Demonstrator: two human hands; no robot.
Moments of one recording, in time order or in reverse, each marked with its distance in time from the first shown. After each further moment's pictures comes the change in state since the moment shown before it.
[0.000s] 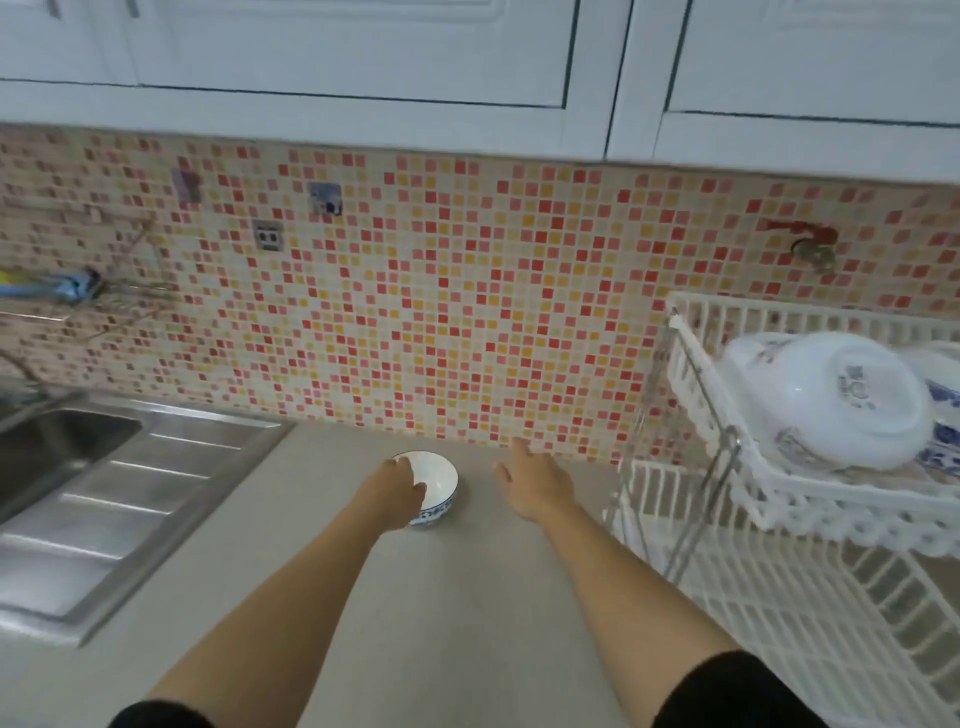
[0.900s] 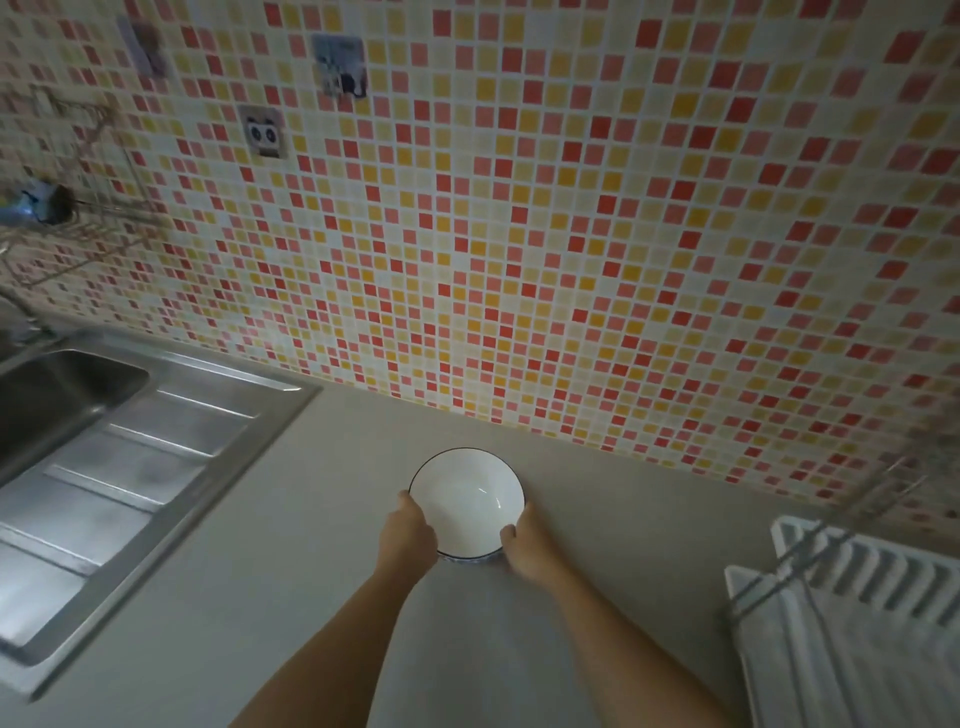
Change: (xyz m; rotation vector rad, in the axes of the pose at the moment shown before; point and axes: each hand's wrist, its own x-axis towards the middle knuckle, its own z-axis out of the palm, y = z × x) left_hand 0.145 -0.070 0.100 -0.438 0.000 -0.447; right_hand 0.147 -0.015 0.170 0.487 -0.340 0.226
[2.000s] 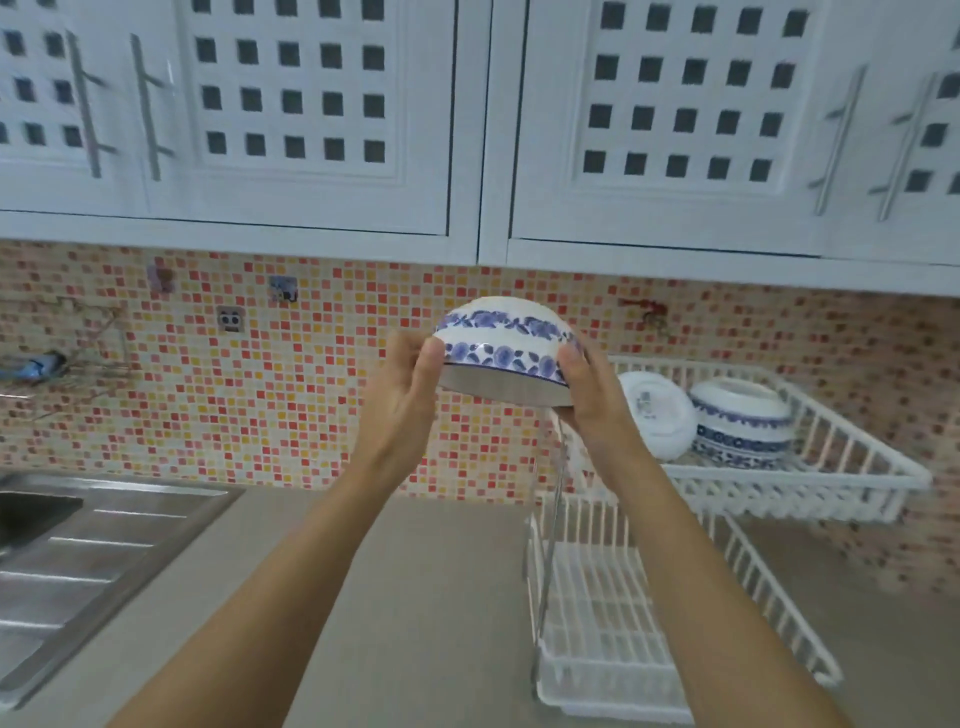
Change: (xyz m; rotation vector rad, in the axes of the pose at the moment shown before) left_hand -0.444 0.123 -0.148 -0.648 0.237 1.161; right_hand -0.457 -0.019 -0.249 0.668 0.493 -0.813
